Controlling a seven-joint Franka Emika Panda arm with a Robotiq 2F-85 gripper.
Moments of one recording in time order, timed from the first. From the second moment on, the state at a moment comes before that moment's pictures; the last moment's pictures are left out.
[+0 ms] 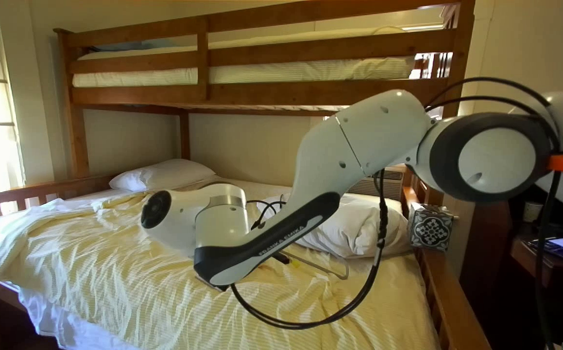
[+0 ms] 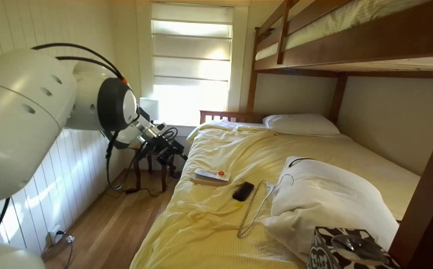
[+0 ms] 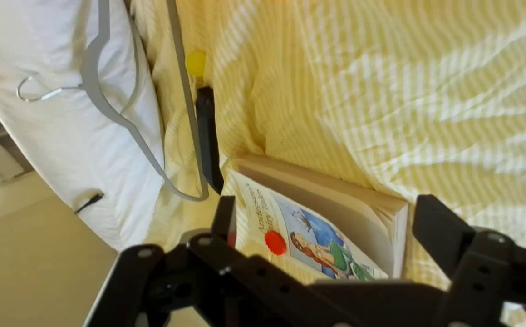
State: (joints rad) arm 0.51 0.99 0.04 -1.11 -0.93 1.82 0.78
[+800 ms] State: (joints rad) arm 0.51 1.15 0.03 -0.87 -0.88 1.68 0.92
